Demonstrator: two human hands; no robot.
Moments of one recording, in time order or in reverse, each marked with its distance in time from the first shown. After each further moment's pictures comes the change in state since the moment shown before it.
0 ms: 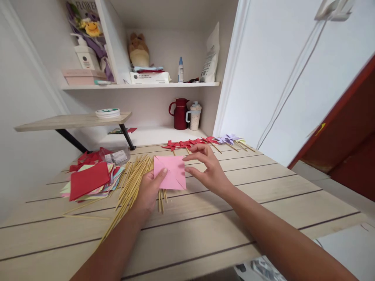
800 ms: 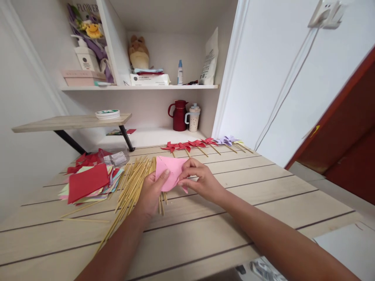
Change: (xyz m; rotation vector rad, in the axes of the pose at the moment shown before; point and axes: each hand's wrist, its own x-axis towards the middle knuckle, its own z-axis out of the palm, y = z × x) left_hand -0.006 0.004 0.006 -0.054 -0.088 0.061; right_hand -0.011 -0.004 0.020 0.323 -0.213 0.136
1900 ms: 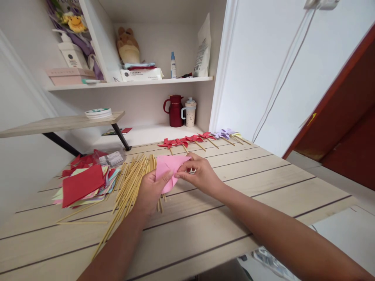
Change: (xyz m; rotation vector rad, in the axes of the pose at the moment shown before) left_hand -0.002 0.002 0.002 0.272 0.036 -0.023; right_hand 0.003 0.004 0.001 -0.198 0.161 0.094
